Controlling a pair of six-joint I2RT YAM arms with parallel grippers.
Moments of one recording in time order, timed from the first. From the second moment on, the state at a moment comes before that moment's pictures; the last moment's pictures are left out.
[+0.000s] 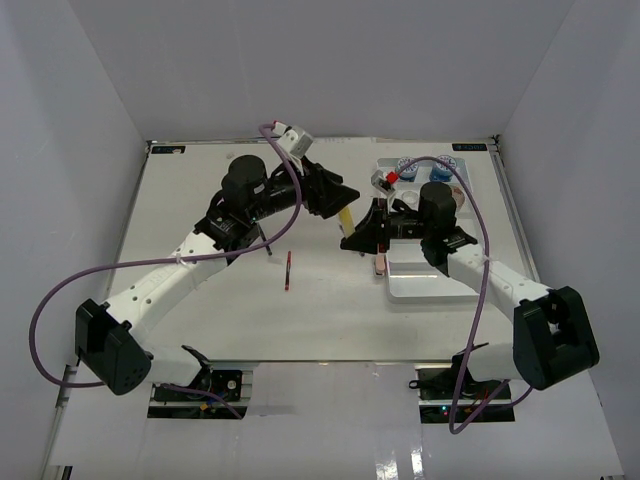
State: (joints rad) left arm -0.66 1.33 1.22 0.16 0.46 -0.36; right arm 0.43 1.34 0.81 0.39 -1.11 0.35
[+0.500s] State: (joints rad) left arm -0.56 1.20 1.09 -0.01 -0.05 -0.40; right arm 0.27 1.14 0.60 0.13 -0.48 0.47
